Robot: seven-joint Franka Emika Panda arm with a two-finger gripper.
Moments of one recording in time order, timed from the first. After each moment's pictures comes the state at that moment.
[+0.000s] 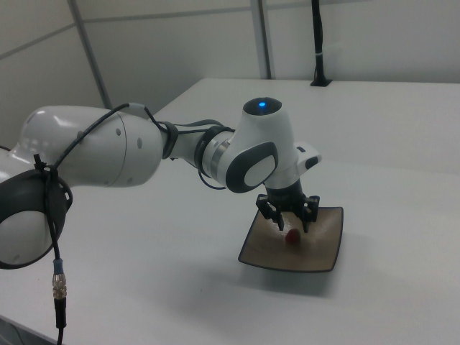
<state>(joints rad) -0.32 0.44 0.08 -1.71 0.03 2.33 -0.58</state>
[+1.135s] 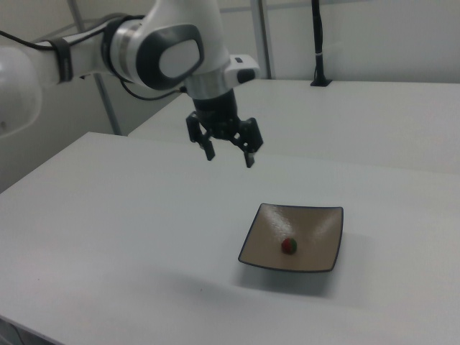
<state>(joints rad) -0.20 0.05 0.01 -1.67 0.03 1.83 -0.29</state>
